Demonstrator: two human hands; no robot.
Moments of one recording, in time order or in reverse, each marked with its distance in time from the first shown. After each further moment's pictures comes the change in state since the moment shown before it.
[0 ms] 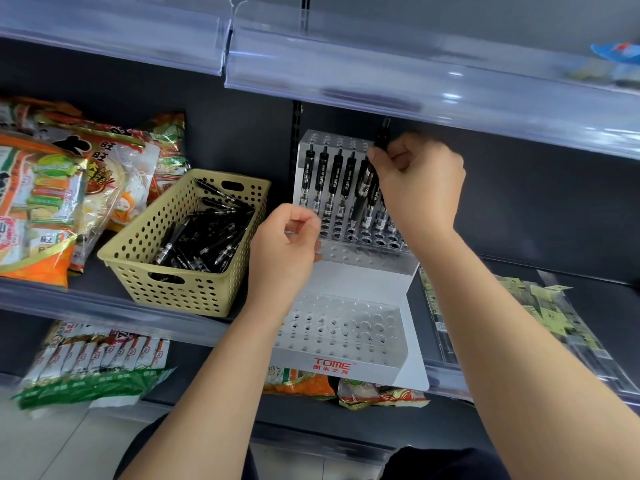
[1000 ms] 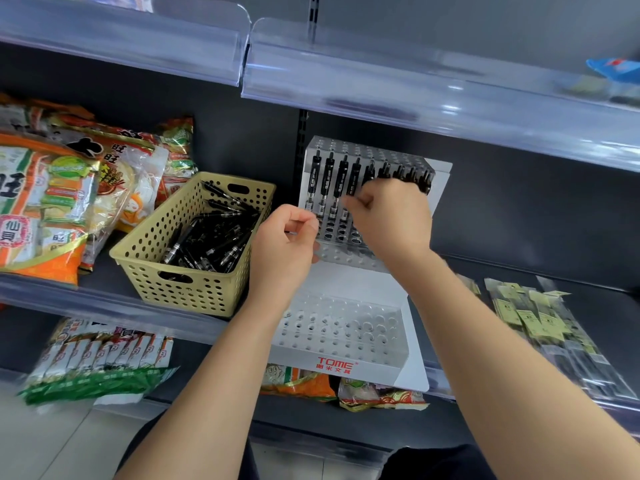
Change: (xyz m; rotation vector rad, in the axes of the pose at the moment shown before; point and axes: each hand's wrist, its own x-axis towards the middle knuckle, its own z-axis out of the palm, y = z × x) left_hand 0.005 -0.004 -0.007 0.043 0.014 0.038; right_hand -0.022 0.004 0.024 -0.287 -0.268 -0.109
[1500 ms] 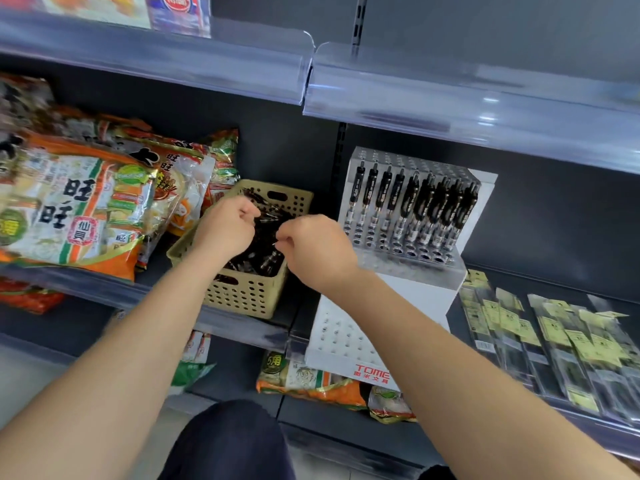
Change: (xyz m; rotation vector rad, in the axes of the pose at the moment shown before) left_hand 0.080 -0.028 -0.112 0.716 -0.026 -0.123; right_hand -0.018 -0.094 0.071 0.139 -0.327 -0.400
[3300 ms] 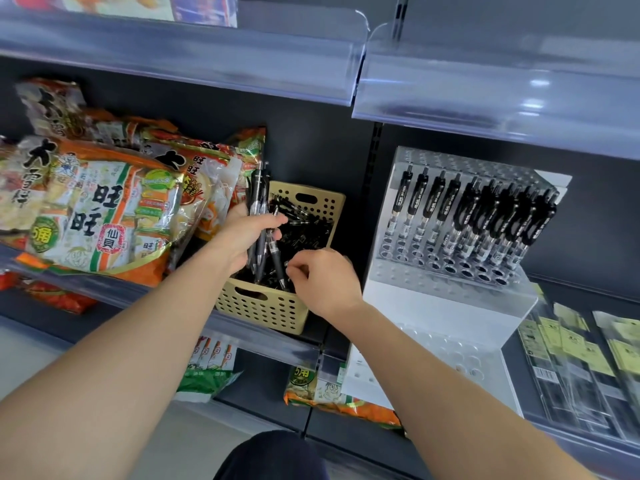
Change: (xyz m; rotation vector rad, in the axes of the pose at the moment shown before) left_hand 0.047 -0.035 0.007 -0.799 -0.138 -0.304; right_hand 0.016 -0.001 0.068 0.309 -0.069 0.198
